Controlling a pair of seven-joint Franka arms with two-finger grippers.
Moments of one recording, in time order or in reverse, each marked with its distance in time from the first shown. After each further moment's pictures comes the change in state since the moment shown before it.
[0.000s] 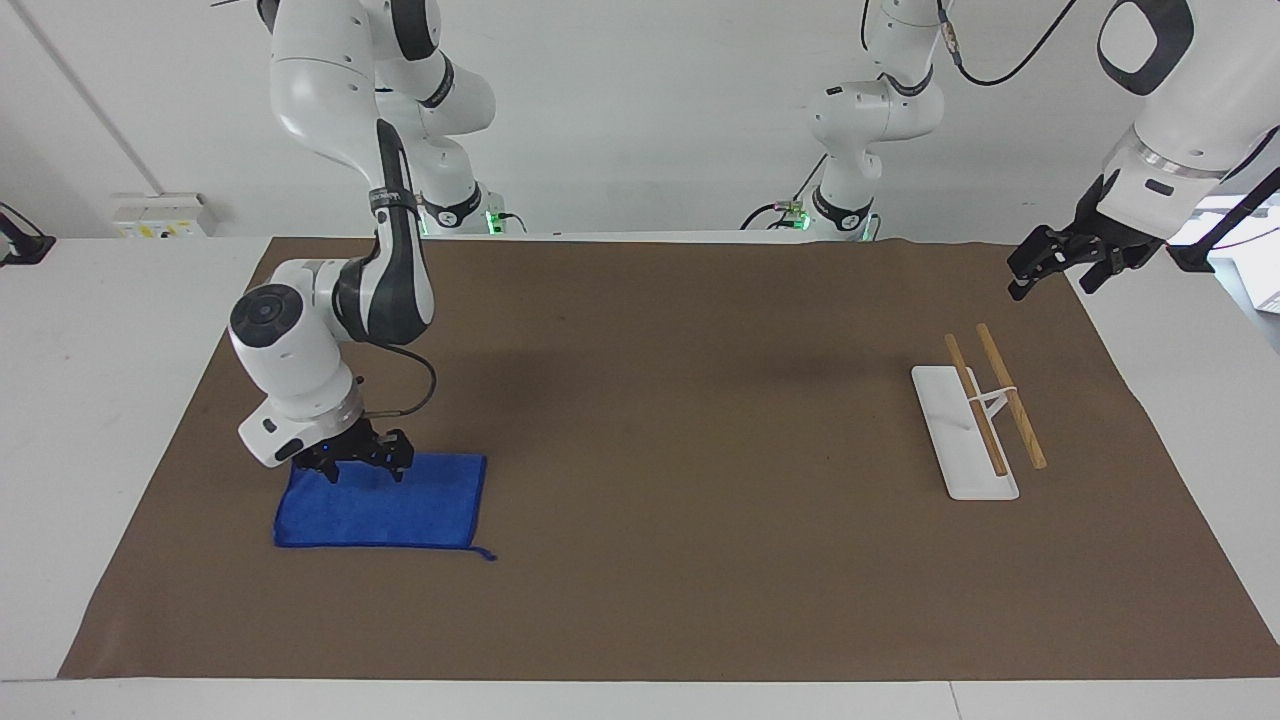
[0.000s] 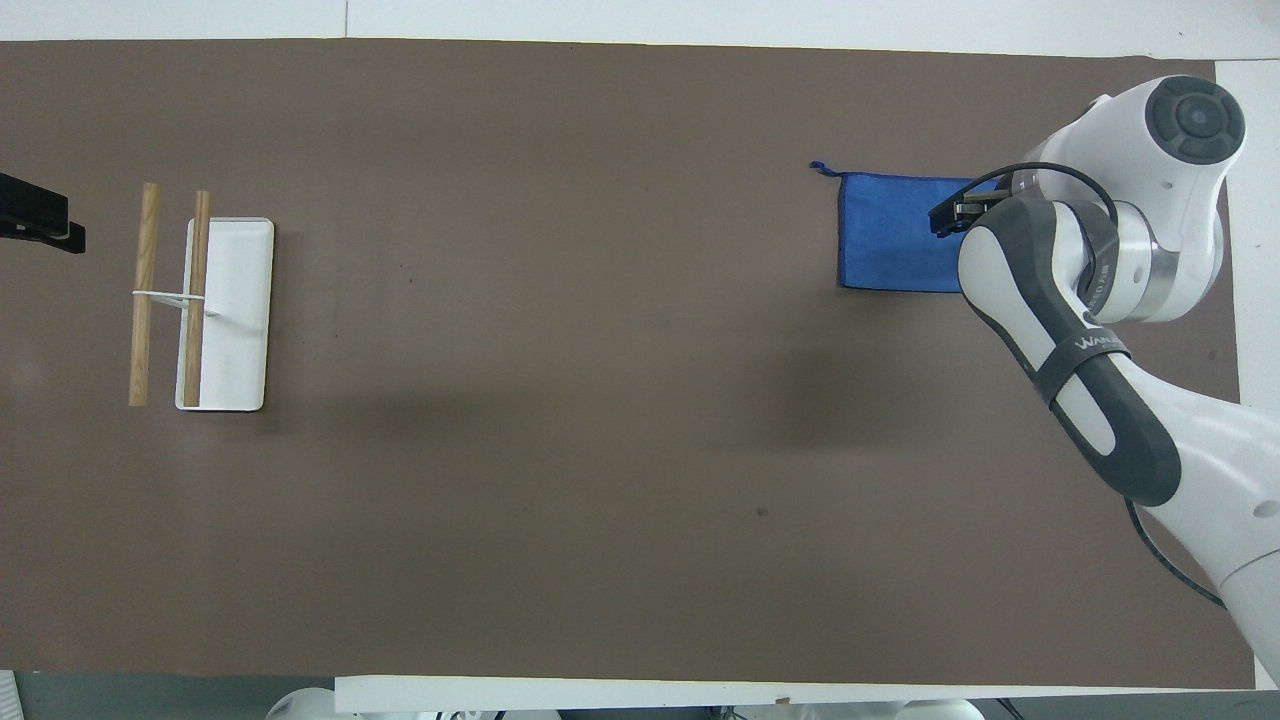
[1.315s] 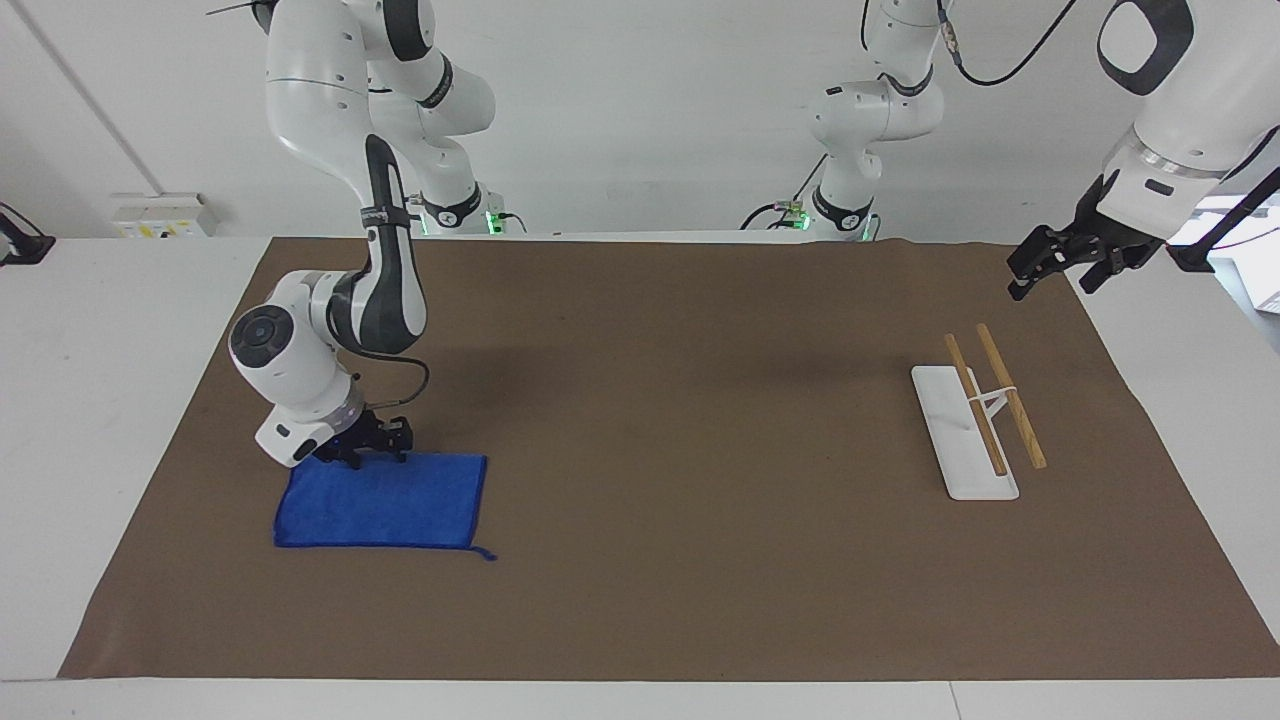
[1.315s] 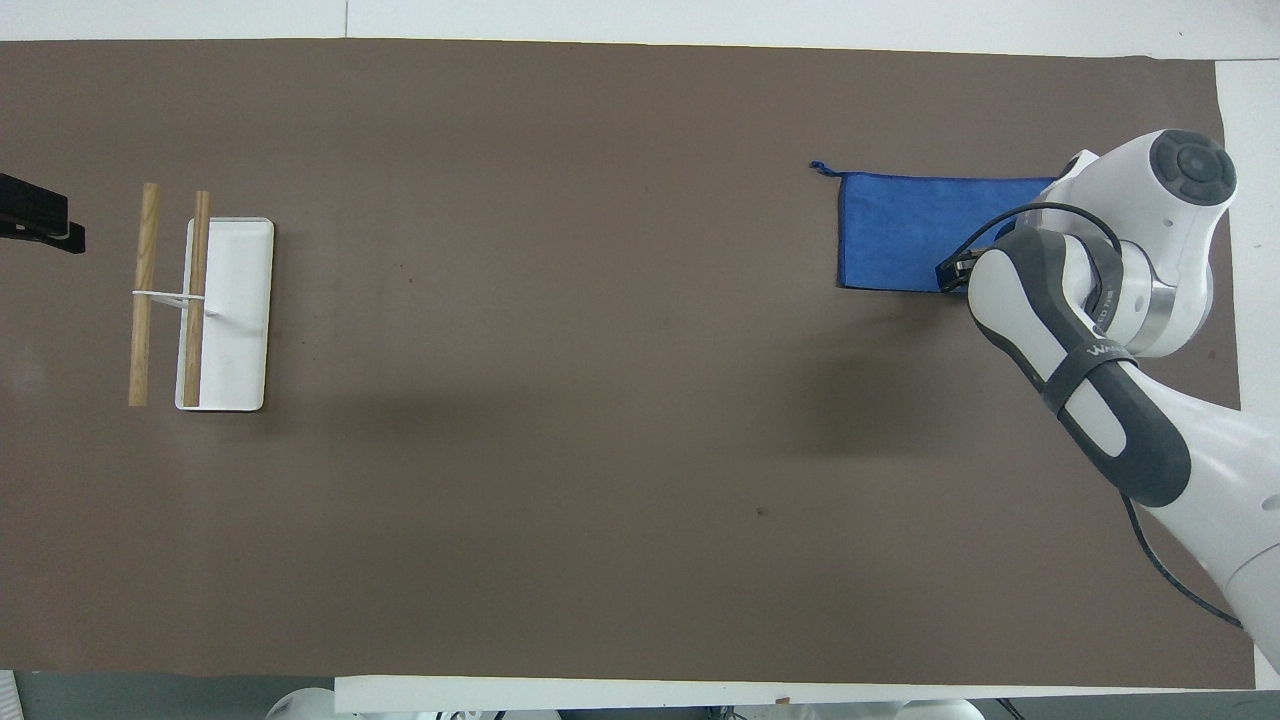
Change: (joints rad) left arm 0.000 0.000 0.000 0.000 0.000 0.000 0.000; right arm -0.039 -0.012 -0.002 -0.111 0.082 0.000 -0.210
